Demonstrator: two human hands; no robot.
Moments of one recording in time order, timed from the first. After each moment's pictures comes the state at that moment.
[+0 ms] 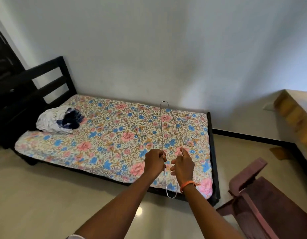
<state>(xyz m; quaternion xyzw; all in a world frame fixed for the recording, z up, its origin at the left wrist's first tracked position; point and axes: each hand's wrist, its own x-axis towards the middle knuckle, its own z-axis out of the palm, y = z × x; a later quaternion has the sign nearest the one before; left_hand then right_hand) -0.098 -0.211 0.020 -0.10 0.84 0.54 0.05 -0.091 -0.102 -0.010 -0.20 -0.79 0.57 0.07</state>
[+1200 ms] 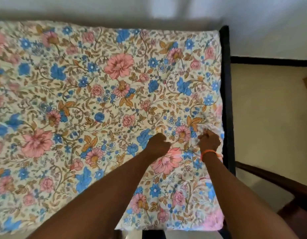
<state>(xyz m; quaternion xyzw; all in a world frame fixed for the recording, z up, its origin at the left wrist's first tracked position) -0.658 -0.006 -0.400 -0.10 0.79 0.36 0.49 -0.618 0.186 -0.480 -0.53 -0.75 0.40 -0.05</state>
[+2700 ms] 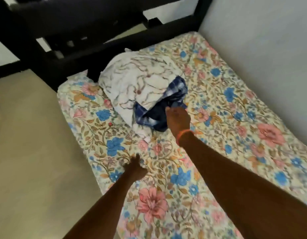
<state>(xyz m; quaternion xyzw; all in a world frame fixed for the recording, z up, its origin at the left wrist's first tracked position) -0.630 -0.984 -0.499 -0.43 0.72 0.42 0.35 -0.814 -0.967 -0.373 0.13 -0.89 0.35 -0.25</state>
